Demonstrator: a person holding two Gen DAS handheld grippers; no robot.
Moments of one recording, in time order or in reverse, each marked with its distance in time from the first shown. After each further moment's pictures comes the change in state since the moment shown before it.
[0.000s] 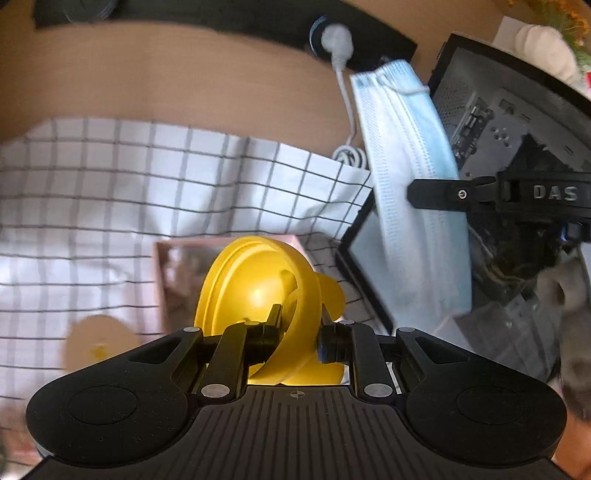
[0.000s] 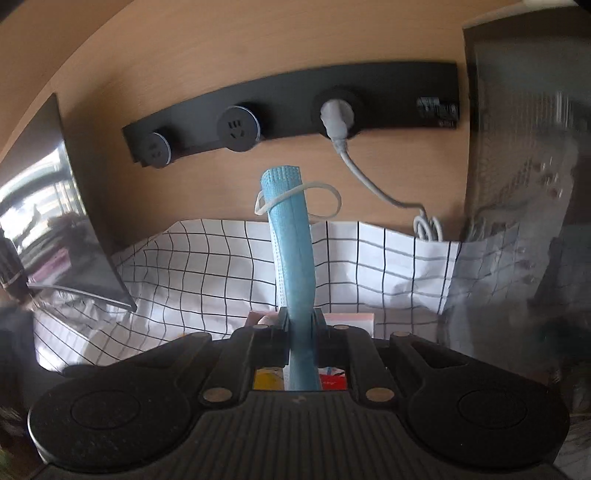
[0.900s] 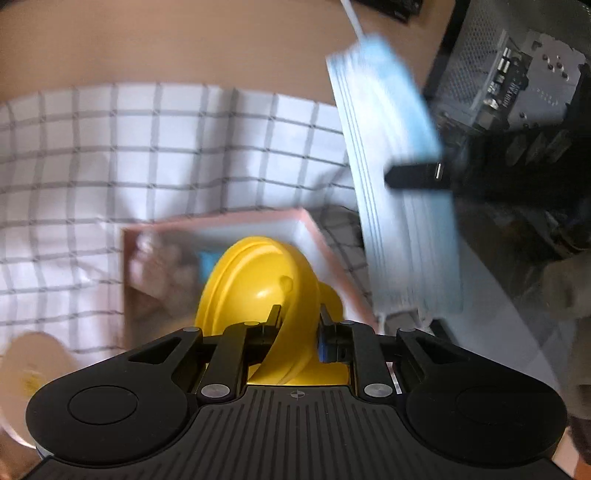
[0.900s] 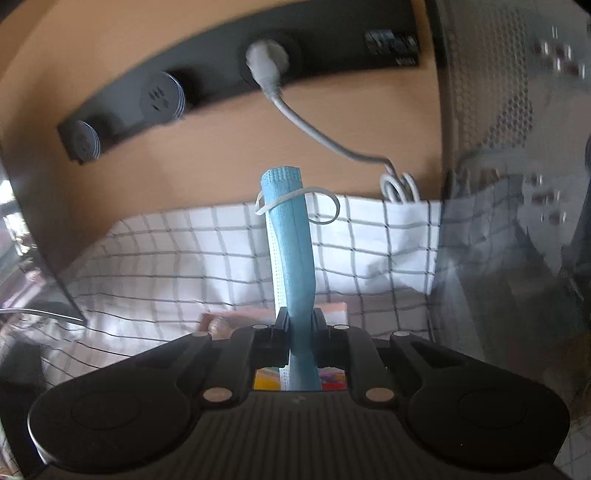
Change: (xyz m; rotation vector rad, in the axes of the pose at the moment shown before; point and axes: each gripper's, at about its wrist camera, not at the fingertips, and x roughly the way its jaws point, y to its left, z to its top) left arm 0.070 0.006 -0.009 0.085 0.043 0.092; right arm 0.063 -0.030 -0.029 0.099 0.016 -0.119
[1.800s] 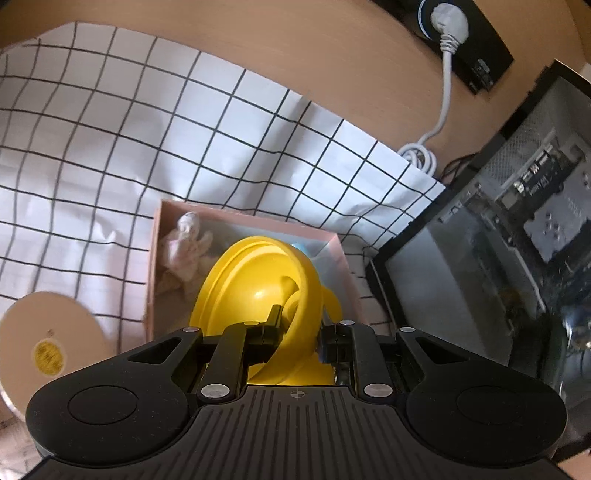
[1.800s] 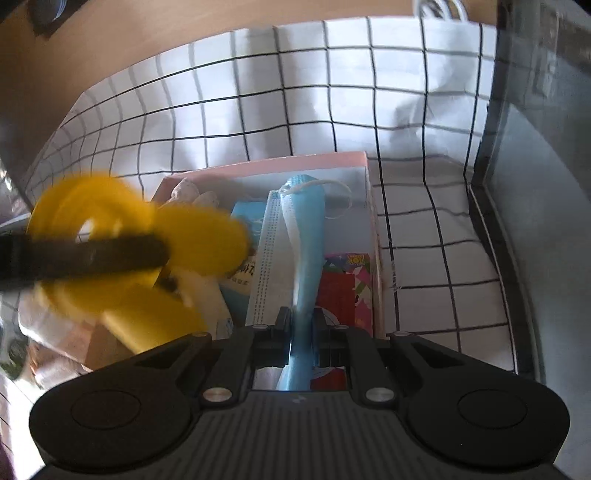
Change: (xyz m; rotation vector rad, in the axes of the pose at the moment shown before) left arm -0.001 0.049 0.007 -0.307 -0.003 -0.108; right arm 0.076 0.004 -0.075 -0.089 0.231 0.008
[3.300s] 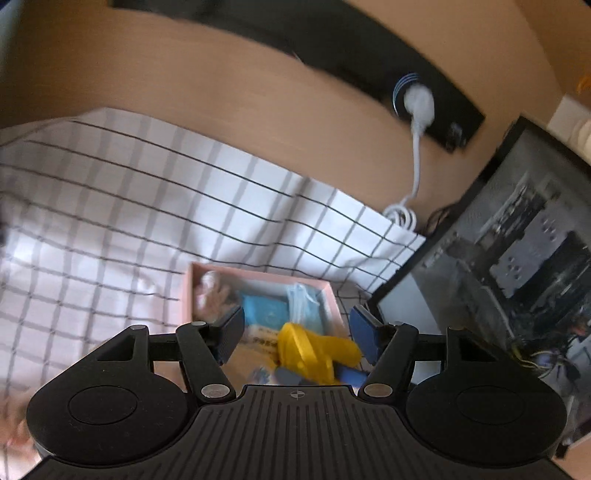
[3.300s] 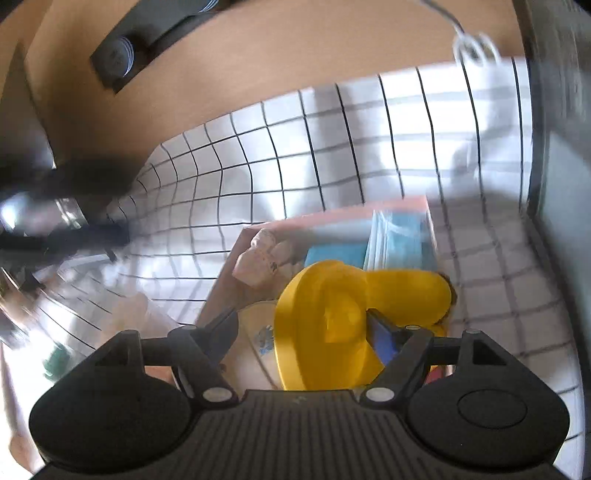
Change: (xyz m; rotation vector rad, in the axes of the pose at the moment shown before) left arm -0.089 -0.014 0.007 0.023 -0.163 0.044; right arm -0.004 -0.010 0.006 0.122 -0.127 0.302
